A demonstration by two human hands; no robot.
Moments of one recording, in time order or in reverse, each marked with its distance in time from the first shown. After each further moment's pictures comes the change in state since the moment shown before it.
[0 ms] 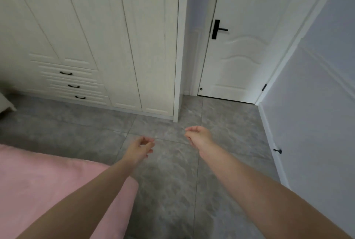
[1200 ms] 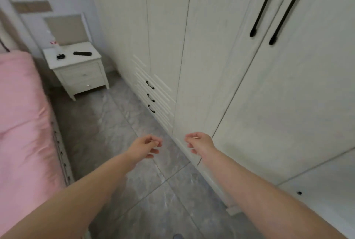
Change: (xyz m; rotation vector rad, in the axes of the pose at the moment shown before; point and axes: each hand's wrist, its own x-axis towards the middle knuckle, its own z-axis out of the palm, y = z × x) left_hand 0.477 0.141 -0.267 -0.279 0.433 -0.202; right_hand 0.457 -0.303 0.435 -0.400 -0.642 -0.116
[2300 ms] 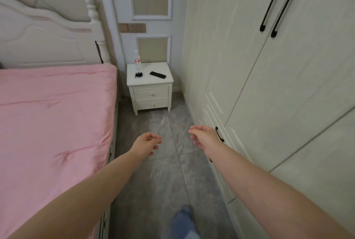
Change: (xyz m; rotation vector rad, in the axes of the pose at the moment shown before) left_hand 0.238 0.093 -0.362 -0.189 0.532 -0.081; right_hand 0.253 -0.297 0.365 0.033 -0.393 -0.086
